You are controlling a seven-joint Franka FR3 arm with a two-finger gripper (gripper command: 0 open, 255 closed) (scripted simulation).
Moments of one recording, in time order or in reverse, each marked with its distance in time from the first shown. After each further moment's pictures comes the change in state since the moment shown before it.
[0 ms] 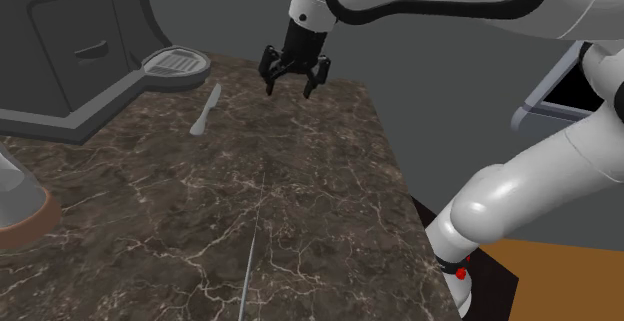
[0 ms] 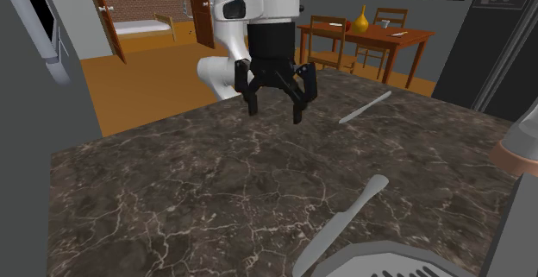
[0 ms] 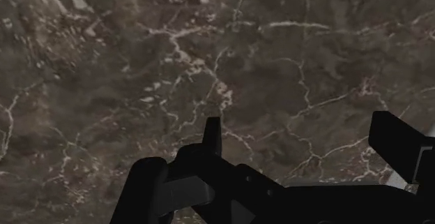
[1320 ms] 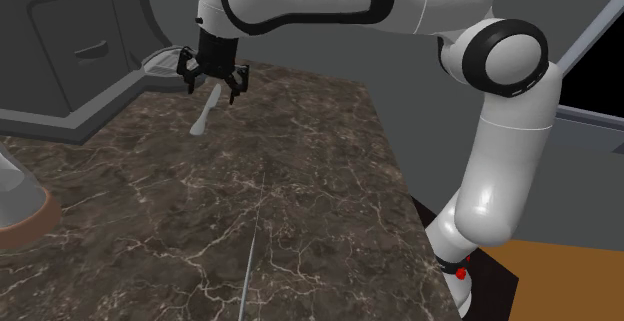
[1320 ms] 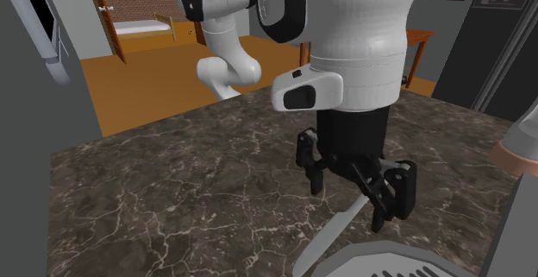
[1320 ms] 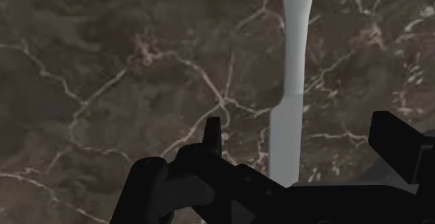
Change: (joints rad) arm 0.113 0.642 0.090 0.555 -0.286 0.028 0.555
